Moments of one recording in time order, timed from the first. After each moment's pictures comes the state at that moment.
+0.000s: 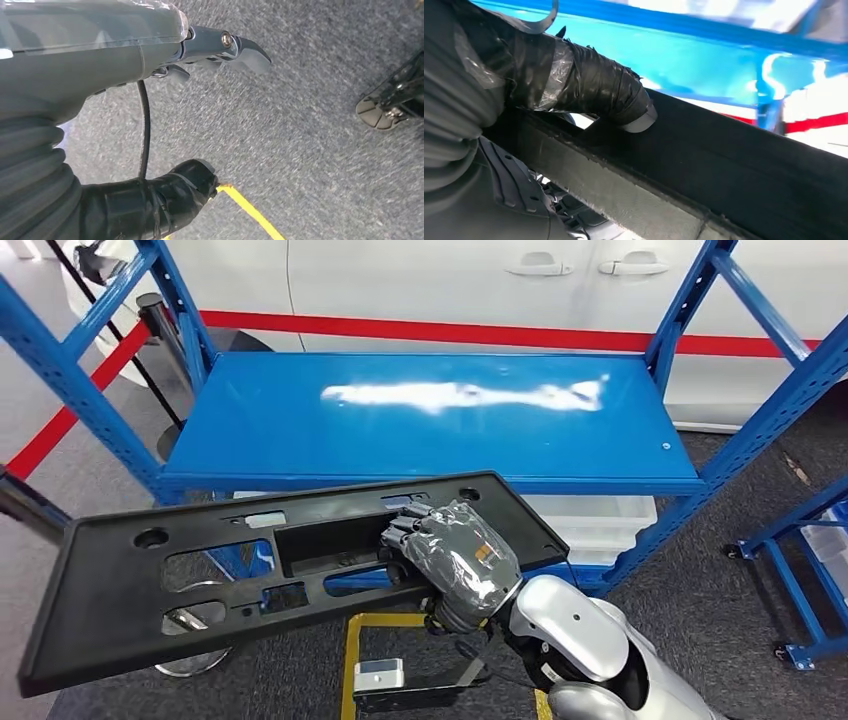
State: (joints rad) left arm 0.29 0.21 0.06 0.03 -0.66 -0.34 -0.63; right arm -0.50 -0.21 0.89 -1.74 0.71 0.20 0.02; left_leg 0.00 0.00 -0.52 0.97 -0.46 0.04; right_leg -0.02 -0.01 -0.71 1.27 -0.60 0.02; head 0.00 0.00
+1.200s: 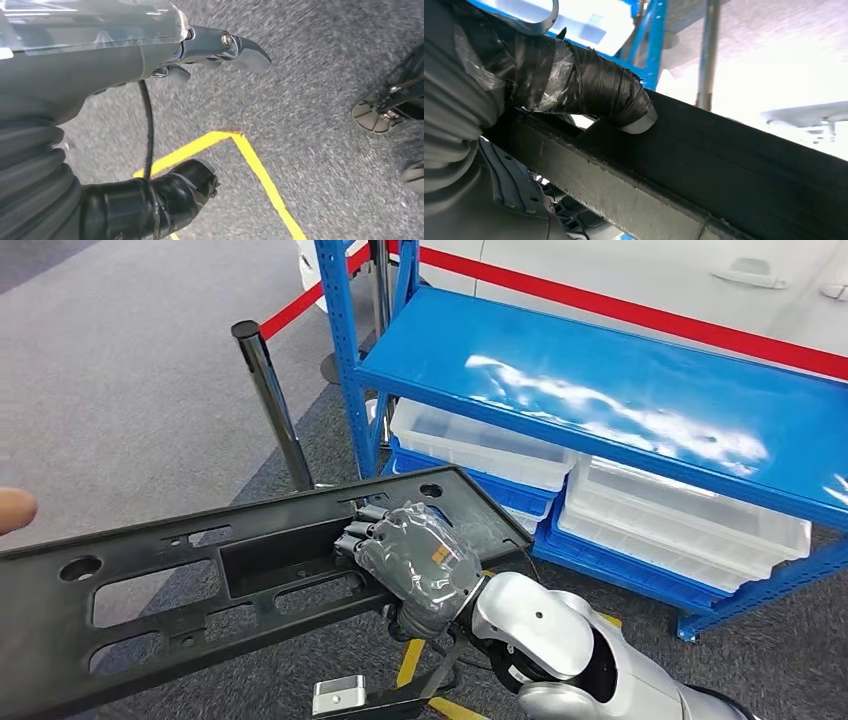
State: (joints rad) left arm 0.22 0.22 0.05 0.03 -0.73 -0.36 -0.60; right arm -0.58 -0.16 0.98 -1.71 0.70 0.20 0.04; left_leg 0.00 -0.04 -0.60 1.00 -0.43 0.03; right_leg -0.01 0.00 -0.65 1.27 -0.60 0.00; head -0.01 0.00
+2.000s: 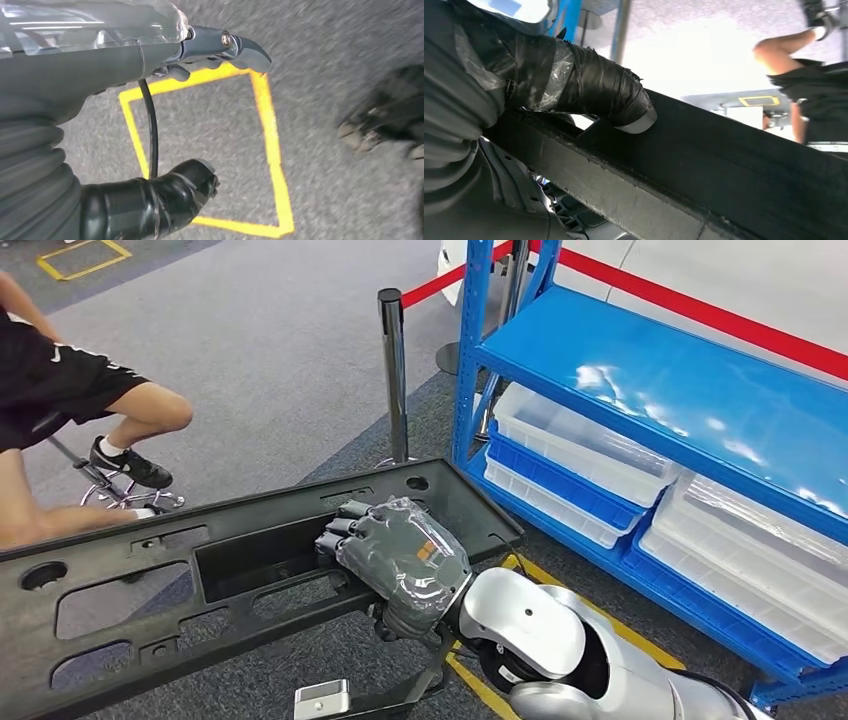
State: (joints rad) left arm 0.21 0.22 0.07 0.03 -0.75 -0.39 -0.60; right arm -0.63 -0.13 1.00 -1.72 0.68 0.22 0.07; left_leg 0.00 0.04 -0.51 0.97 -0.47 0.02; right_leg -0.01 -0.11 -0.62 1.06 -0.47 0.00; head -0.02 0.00
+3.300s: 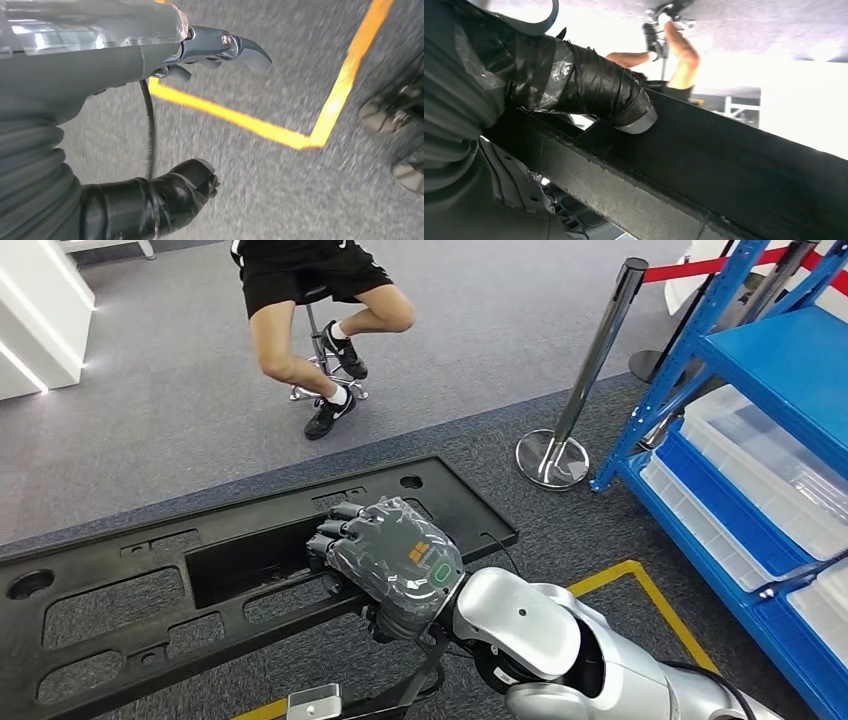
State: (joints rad) left arm 0.18 0.22 0.11 0.02 -0.80 -0.40 -0.59; right arm -0.66 -0.12 1.02 -1.72 0.67 0.22 0.09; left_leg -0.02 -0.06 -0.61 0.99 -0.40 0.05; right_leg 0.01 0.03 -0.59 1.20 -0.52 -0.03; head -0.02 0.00
